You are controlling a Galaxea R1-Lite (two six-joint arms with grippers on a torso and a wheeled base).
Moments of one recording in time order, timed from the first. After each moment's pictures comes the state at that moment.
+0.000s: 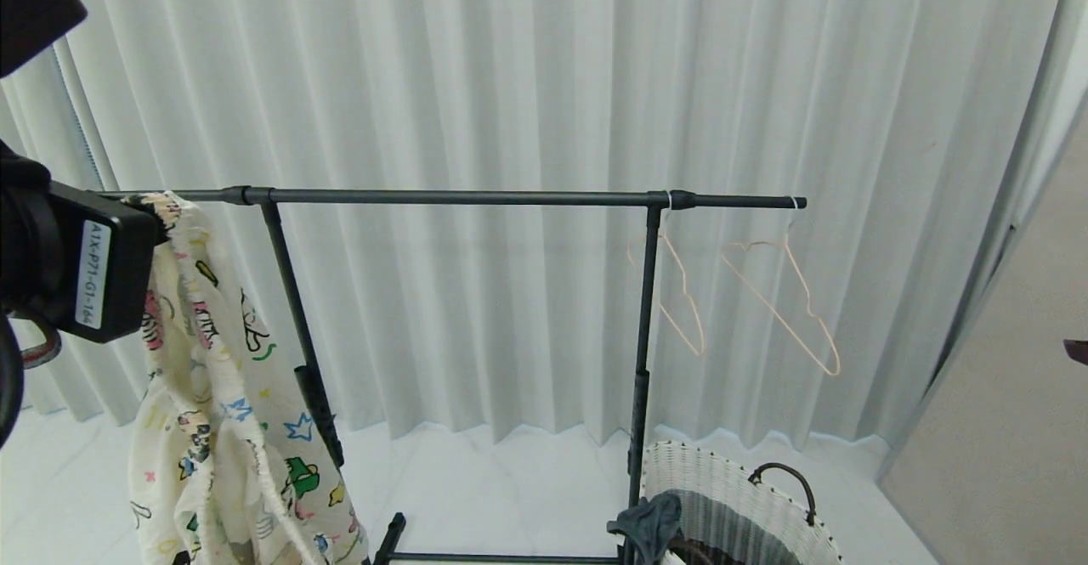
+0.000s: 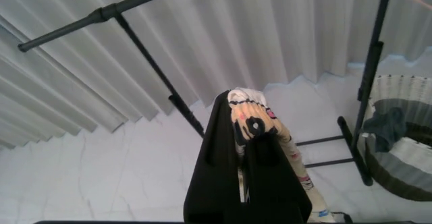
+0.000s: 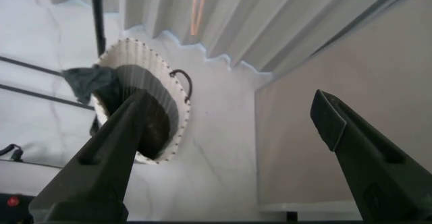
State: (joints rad) left arm -0.70 1.21 -1.31 0.57 0.65 0.10; right arm -0.01 1.07 -1.05 0.47 0.03 -0.36
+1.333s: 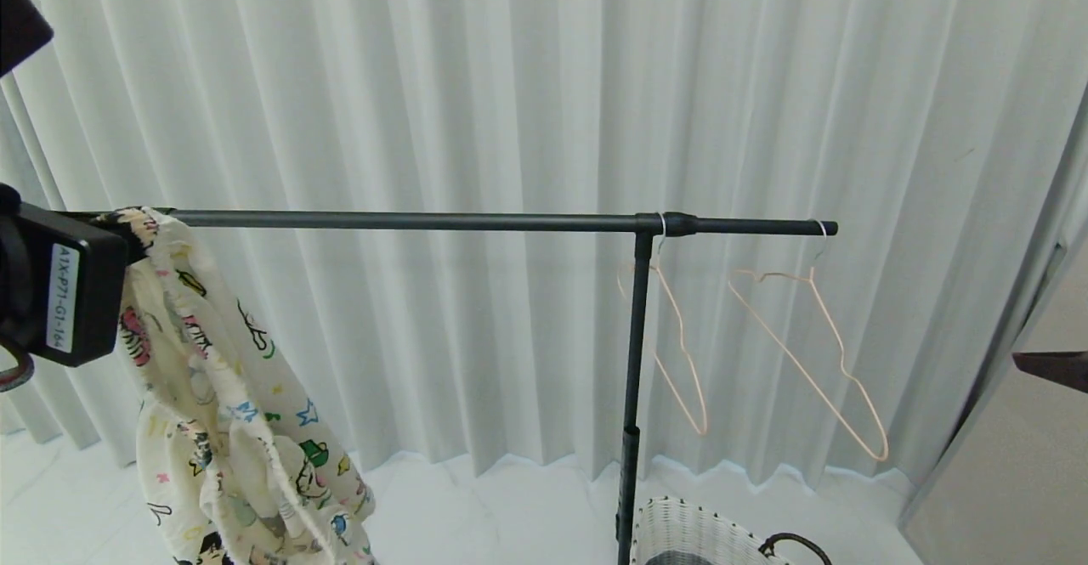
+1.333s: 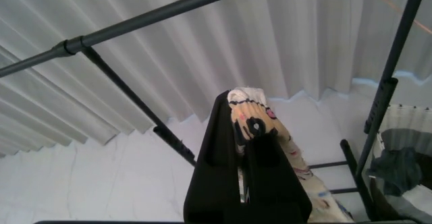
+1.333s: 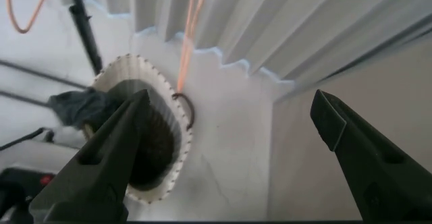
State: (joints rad) left arm -0.70 1.17 -1.26 0.56 0.65 0.10; right arm -0.01 1.17 -1.04 0.47 0.11 -0.33
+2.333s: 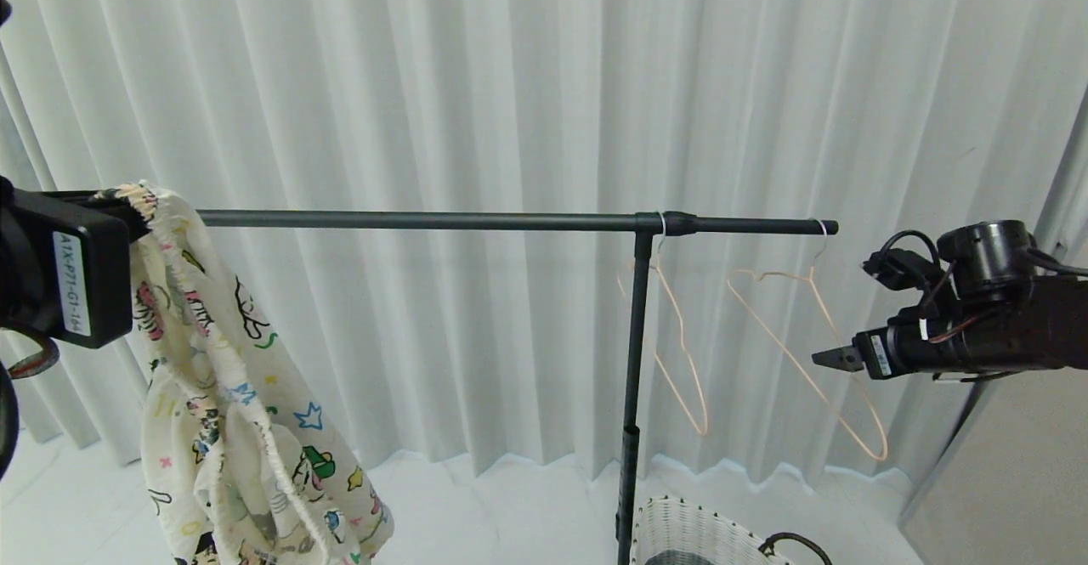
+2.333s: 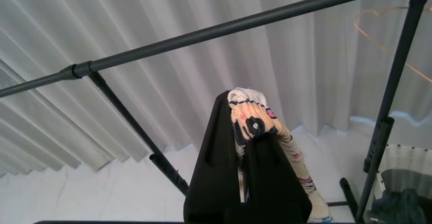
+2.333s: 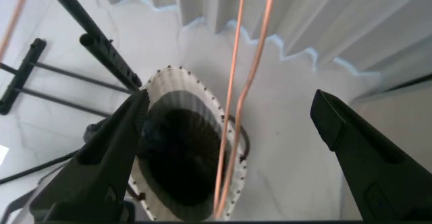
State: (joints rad) left arm -0.69 1.11 -1.09 0.26 0.67 0.19; right arm 0.07 1.83 -1.01 -0.08 0.18 -0.13
